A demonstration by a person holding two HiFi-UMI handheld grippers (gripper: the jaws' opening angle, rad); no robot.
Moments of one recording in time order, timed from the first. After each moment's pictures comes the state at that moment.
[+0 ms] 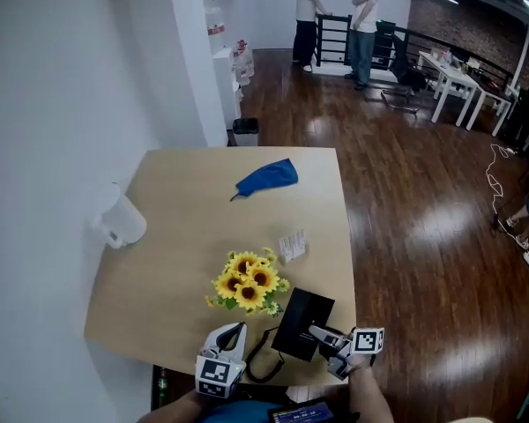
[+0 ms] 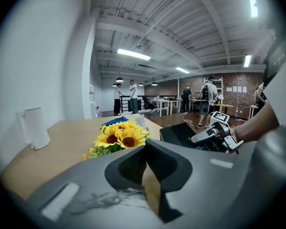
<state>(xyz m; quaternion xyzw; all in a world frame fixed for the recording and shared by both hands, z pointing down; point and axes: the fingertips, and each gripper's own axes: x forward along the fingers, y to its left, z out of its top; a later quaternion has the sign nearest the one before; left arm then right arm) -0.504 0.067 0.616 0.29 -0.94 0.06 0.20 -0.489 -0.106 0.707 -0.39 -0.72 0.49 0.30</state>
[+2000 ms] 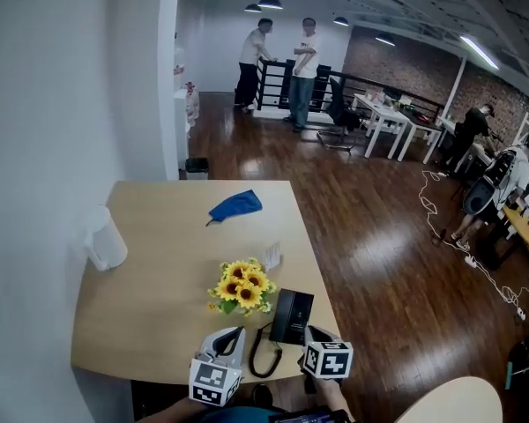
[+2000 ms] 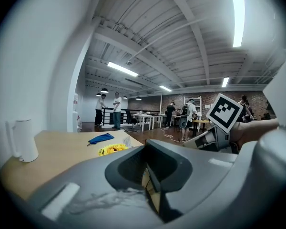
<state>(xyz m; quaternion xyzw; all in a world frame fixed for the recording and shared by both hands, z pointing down) -0.449 0.097 0.514 0.41 -0.90 0.00 0.12 -0.418 -0.077 0.576 0.03 -0.94 0.09 0.34</state>
